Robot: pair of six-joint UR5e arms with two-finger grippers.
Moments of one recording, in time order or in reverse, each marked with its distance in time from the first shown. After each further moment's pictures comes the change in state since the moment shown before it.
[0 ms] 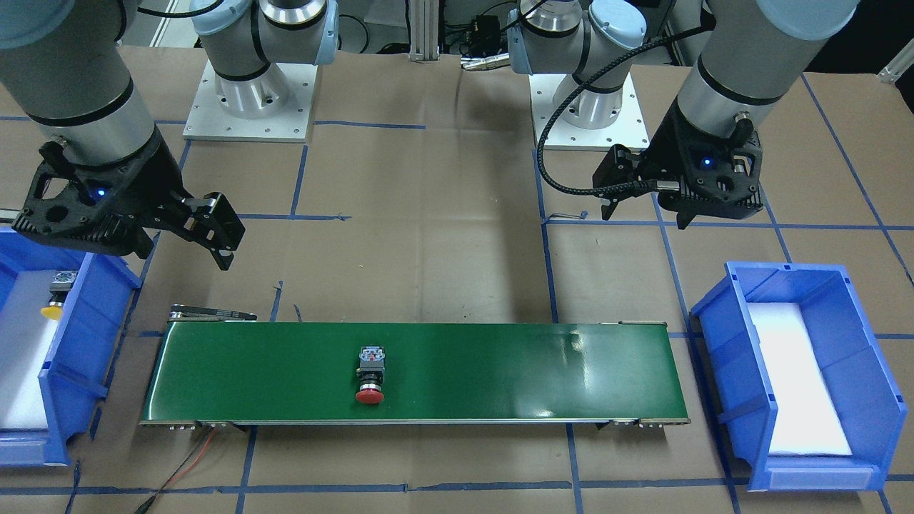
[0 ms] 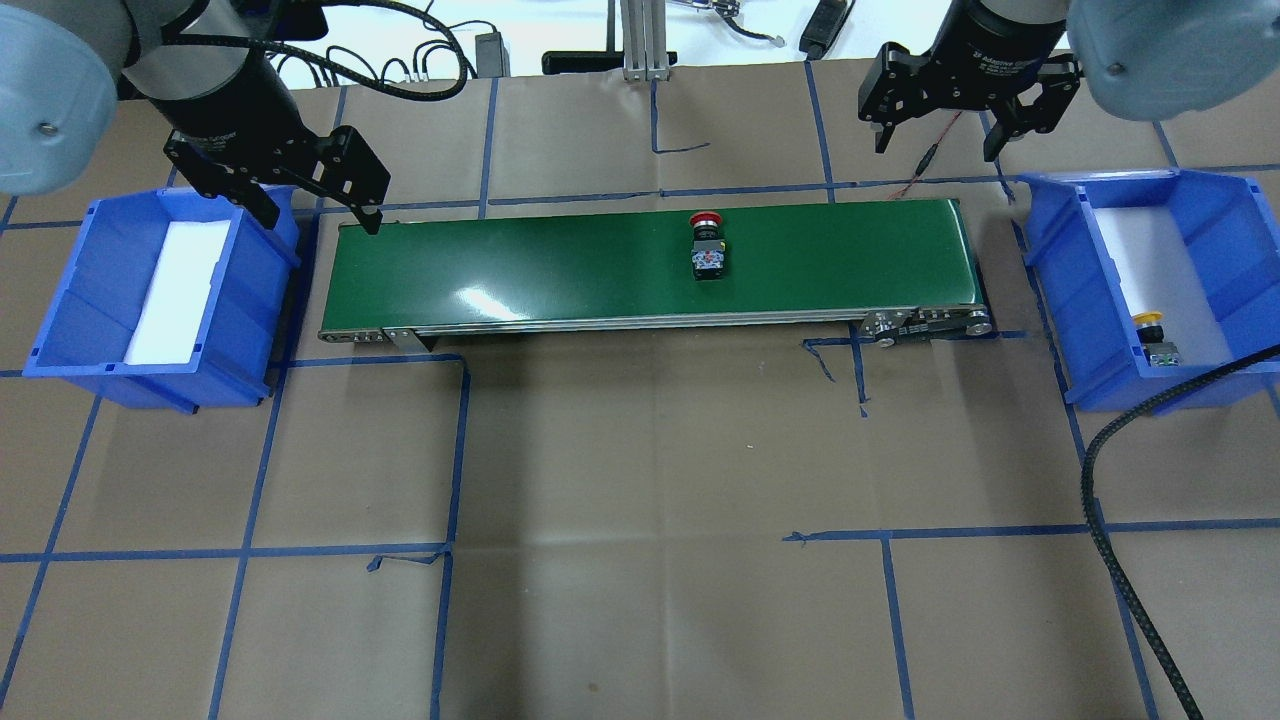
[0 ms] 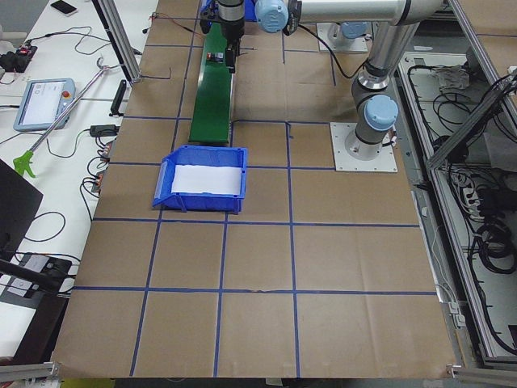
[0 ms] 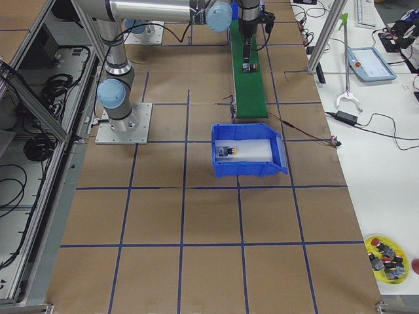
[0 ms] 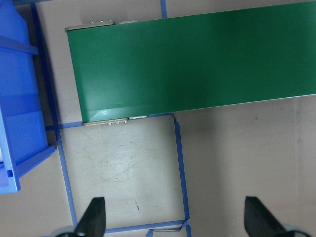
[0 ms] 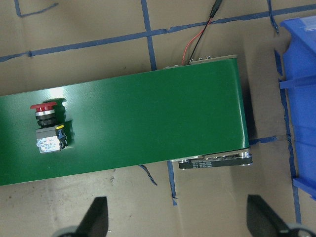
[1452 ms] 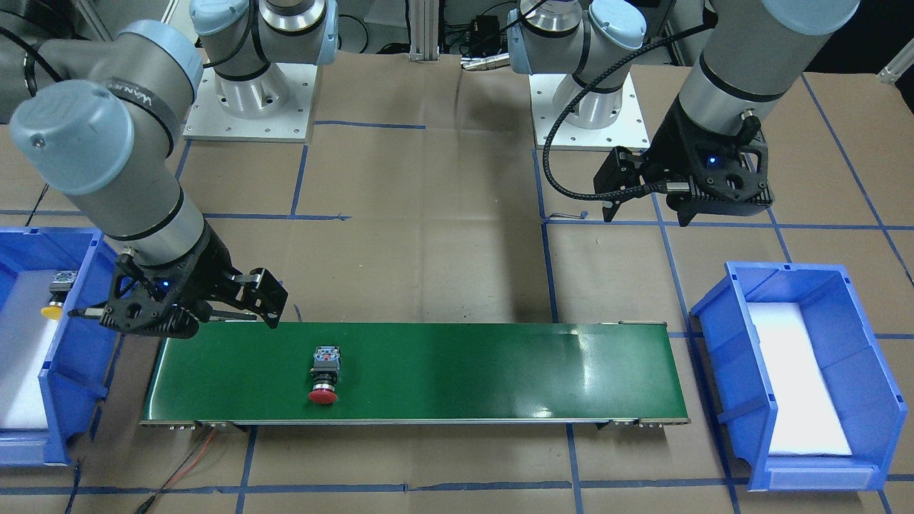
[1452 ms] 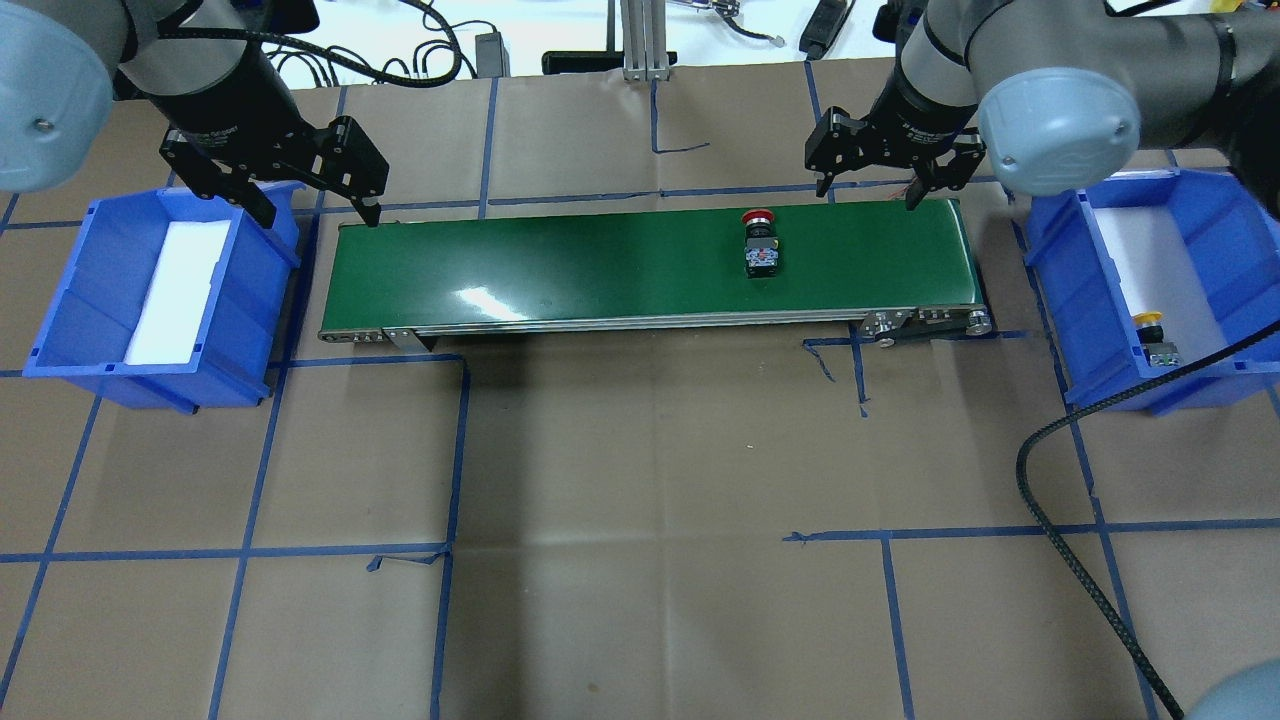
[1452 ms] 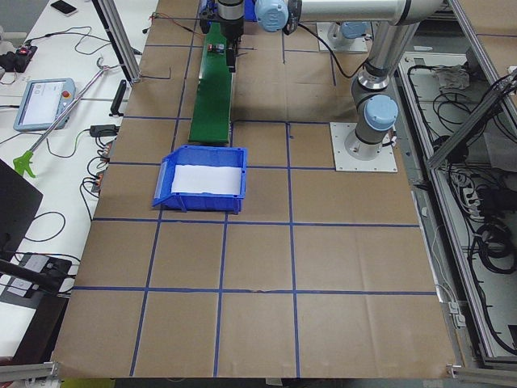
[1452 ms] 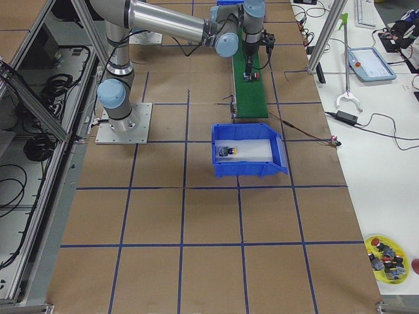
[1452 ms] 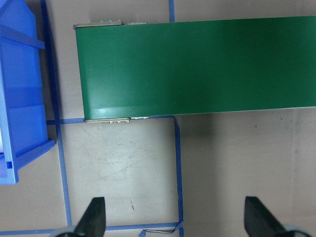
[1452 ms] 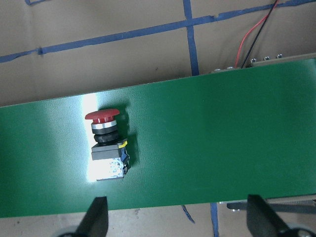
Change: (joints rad) left arm 0.000 0.001 0.006 0.001 0.000 -0.078; right arm 0.003 0.139 0.114 -0.240 0.121 -0.005
